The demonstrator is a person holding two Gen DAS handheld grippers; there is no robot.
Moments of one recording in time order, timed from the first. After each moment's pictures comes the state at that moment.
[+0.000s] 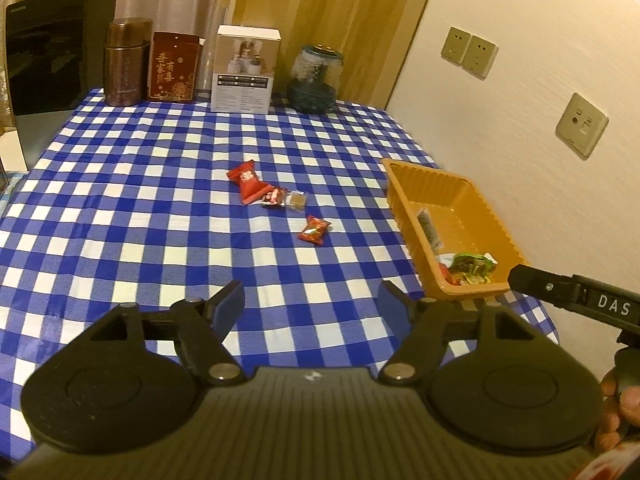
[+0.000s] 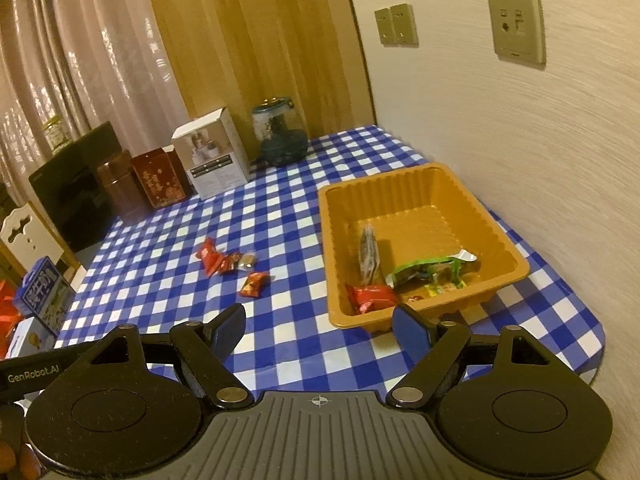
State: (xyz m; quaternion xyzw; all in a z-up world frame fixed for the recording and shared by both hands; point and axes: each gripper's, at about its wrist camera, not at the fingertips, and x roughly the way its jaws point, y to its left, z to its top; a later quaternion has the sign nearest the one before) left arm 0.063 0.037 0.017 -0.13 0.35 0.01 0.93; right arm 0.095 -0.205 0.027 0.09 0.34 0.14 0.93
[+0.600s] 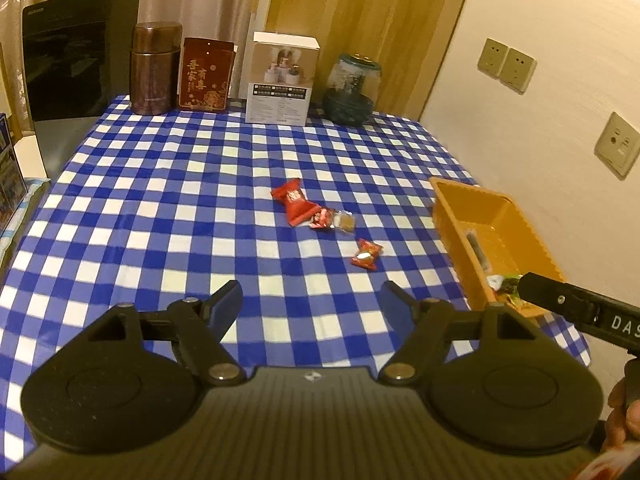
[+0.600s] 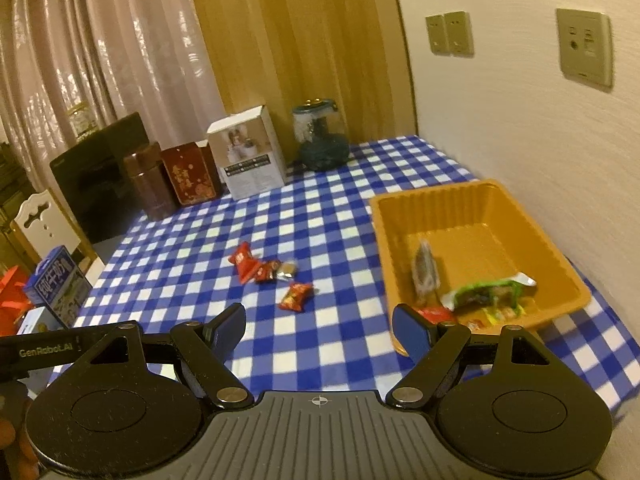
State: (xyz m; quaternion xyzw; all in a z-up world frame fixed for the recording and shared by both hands) left arm 0.092 0.085 0.010 -0.13 0.35 0.04 0.93; right arm 0.117 -0.153 0.016 0.07 0.32 0.18 0.93
